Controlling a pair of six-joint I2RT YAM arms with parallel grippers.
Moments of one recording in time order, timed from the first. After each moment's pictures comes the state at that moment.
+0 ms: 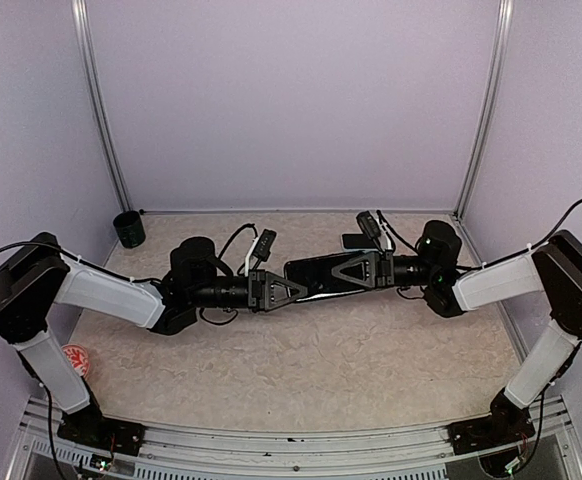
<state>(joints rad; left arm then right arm) -0.82 1.69 0.78 0.84 0.65 -0.88 0.55 1.65 0.71 1.01 -1.05 0.93</state>
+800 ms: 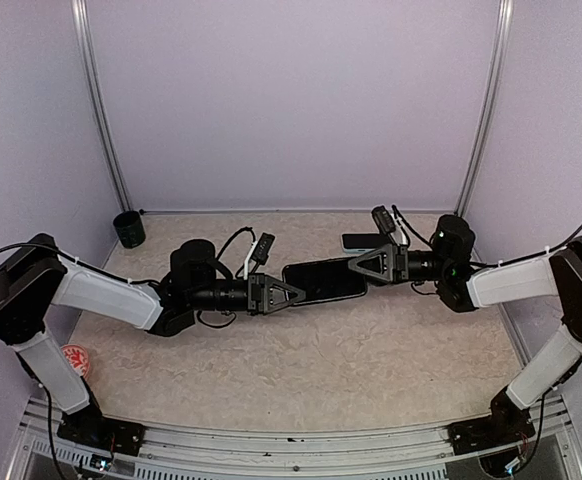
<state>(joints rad) -0.83 1.68 0.76 0.81 0.63 -0.86 0.48 1.57 0.69 0.92 -1.10 0.89</state>
